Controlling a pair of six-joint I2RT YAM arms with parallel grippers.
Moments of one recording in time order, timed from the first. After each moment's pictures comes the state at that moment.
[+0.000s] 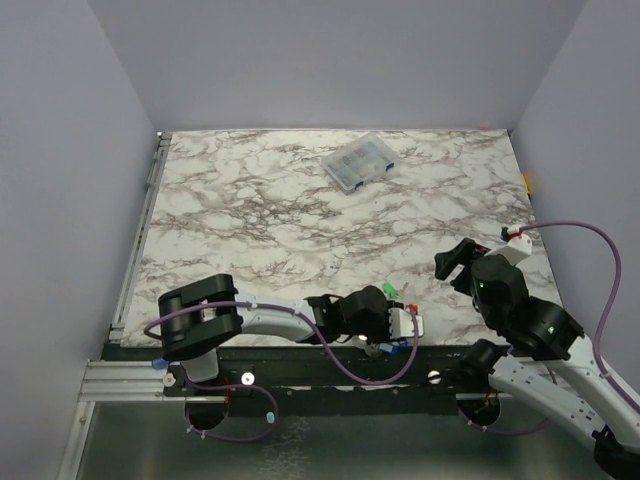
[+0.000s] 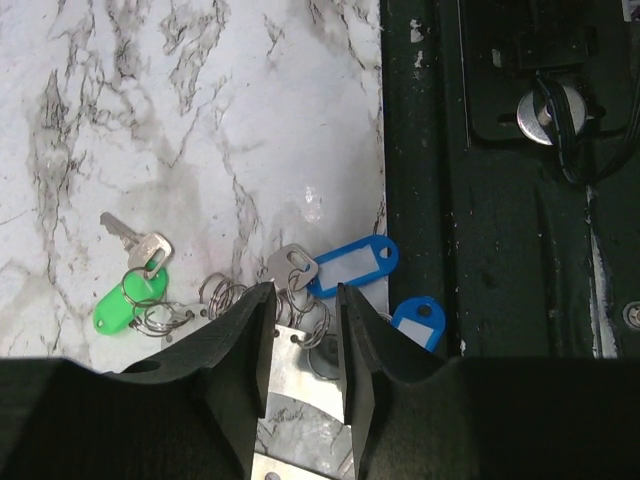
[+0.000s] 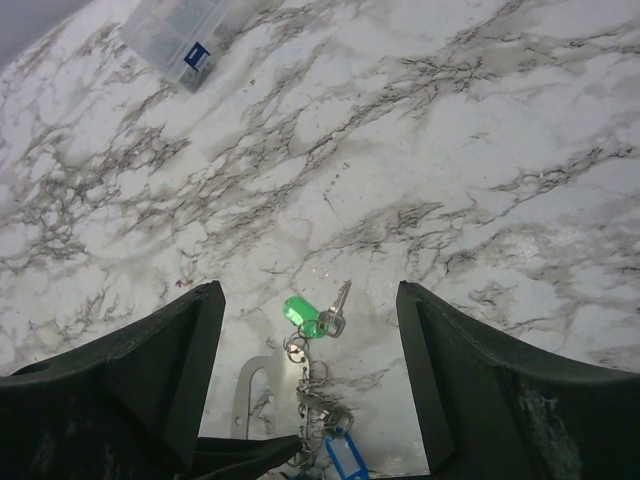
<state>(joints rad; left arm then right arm) -1.32 1.67 0.81 0.33 0.13 0.30 0.75 0.51 0.76 -0.80 0.67 0.81</state>
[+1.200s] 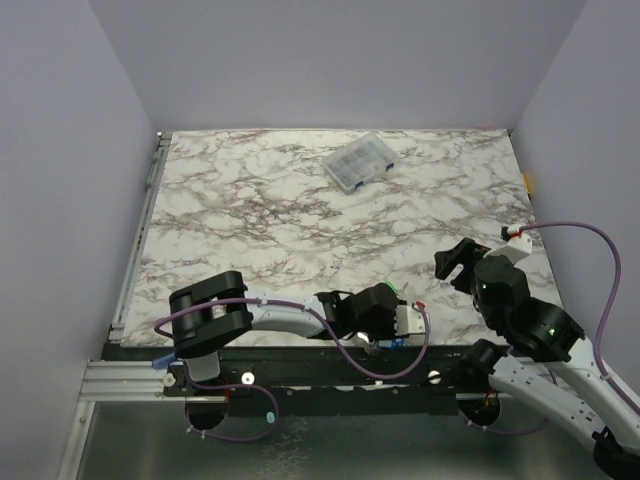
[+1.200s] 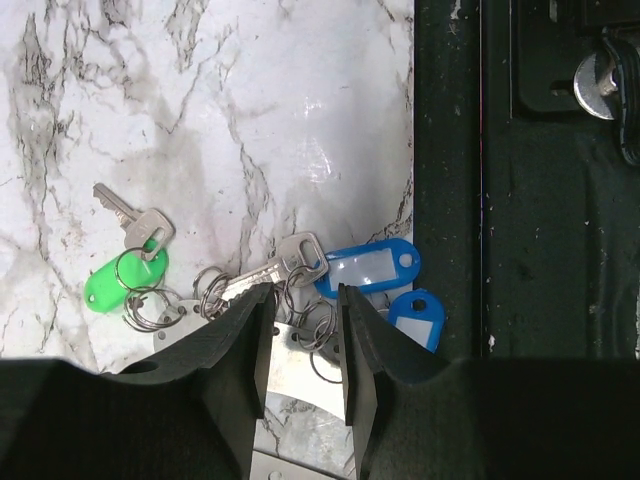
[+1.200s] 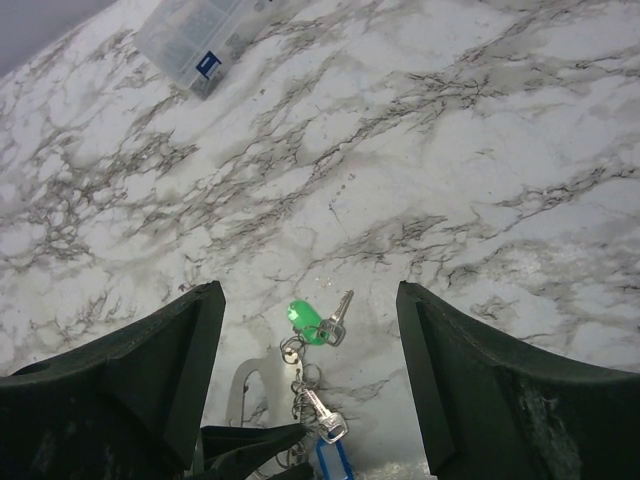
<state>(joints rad) -1.31 1.74 0.92 0.17 0.09 0.31 0.75 0.49 0.75 -0.76 0.67 0.76</state>
